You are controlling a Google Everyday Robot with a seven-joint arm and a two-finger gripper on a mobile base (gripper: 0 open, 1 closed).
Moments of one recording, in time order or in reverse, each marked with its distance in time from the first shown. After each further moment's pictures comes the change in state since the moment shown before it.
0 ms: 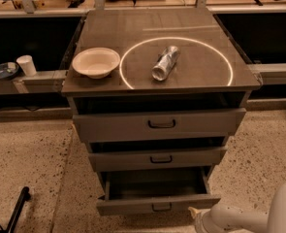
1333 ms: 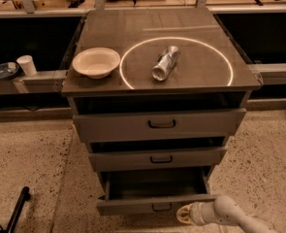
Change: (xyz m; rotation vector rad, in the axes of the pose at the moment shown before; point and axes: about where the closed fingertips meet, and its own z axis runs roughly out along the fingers) arm -0.028 -0.055 0.024 0.099 -0.292 -0.208
